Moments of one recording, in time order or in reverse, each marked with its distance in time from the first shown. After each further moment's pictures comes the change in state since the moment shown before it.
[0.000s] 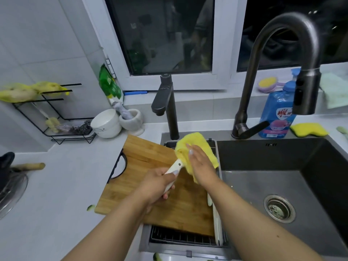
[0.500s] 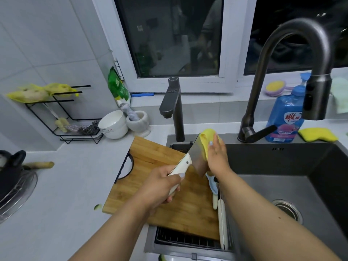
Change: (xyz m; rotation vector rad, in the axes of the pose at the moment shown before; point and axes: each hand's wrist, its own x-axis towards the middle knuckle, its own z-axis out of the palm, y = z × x) left_hand -0.016 0.009 -0.005 -0.029 -0.043 0.157; right_hand 0.041 0.010 -0.017 0.085 0.213 0.168
